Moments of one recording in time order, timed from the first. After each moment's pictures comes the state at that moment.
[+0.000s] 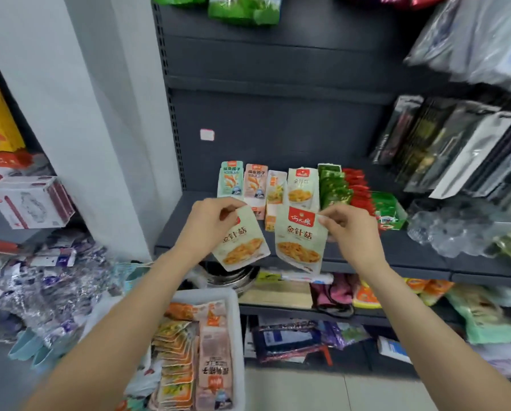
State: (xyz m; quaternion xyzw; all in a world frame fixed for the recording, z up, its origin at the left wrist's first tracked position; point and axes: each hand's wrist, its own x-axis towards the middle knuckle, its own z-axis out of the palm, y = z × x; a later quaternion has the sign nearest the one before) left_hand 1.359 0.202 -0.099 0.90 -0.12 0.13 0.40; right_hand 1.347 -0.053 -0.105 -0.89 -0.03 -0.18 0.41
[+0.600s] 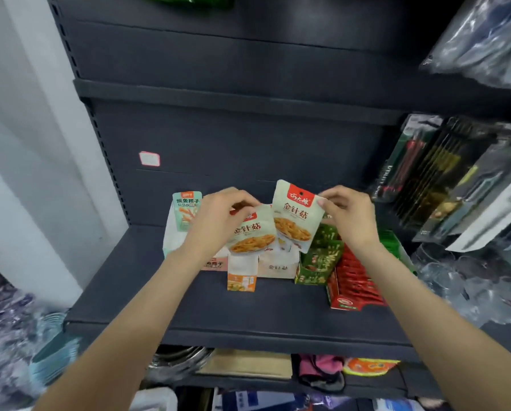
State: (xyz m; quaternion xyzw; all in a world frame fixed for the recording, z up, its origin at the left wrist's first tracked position) left_hand 1.579 0.083 -0.100 0.88 -0.18 0.18 0.40; right_hand 1.587 -0.148 -0.101 -0.83 0.00 -0.19 0.52
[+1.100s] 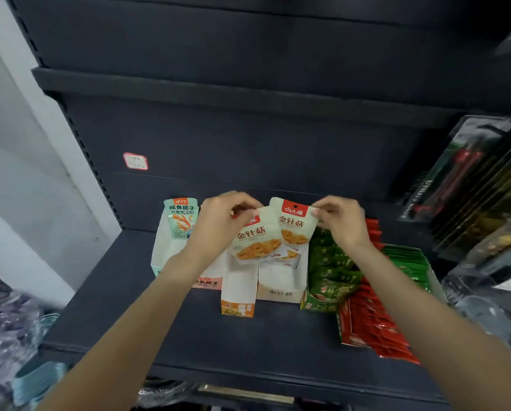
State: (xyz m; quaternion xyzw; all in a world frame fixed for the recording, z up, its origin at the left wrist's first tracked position) left_hand 1.664 0.066 -0.122 0.88 -0.13 0.15 0.43; right_hand 1.705 -0.166 -0.148 -0.86 -0.02 -0.11 0.50
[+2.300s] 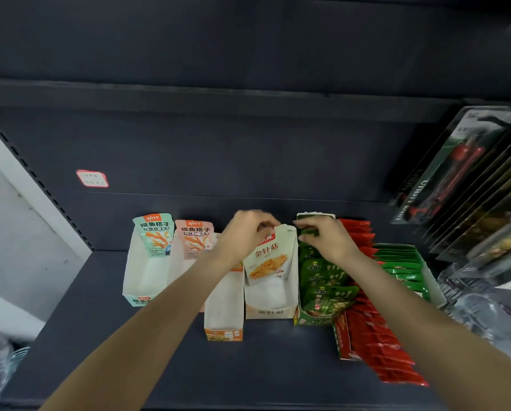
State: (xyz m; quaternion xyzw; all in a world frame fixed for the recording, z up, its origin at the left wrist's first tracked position) left_hand 1.750 0.008 -0.175 0.91 -0.23 0.01 0.34; right_hand 1.738 -0.187 -0.180 -0.95 -0.06 0.01 0.31
